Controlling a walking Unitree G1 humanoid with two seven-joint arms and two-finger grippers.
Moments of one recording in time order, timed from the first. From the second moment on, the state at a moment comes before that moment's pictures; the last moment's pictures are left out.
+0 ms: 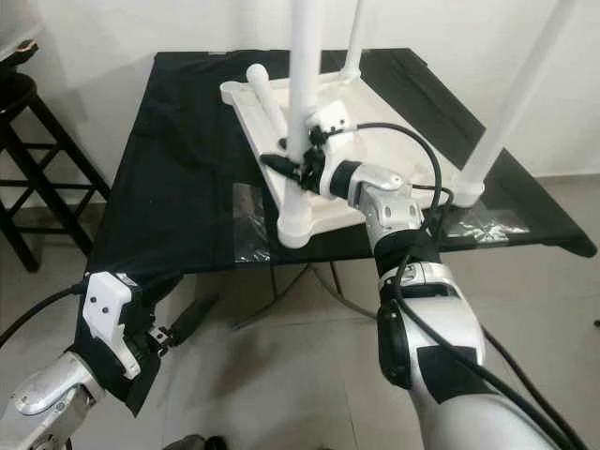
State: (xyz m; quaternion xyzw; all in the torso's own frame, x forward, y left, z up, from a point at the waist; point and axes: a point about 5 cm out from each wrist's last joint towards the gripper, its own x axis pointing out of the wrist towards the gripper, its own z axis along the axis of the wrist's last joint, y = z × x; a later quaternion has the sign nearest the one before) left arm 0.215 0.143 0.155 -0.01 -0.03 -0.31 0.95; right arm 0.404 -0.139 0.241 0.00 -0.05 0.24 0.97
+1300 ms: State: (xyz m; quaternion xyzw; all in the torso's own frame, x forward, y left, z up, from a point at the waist) left arm 0.236 0.145 0.155 0.00 -0.04 -0.29 0.95; right arm 0.394 -0.109 0.258 -0.06 -0.07 0.43 0.90
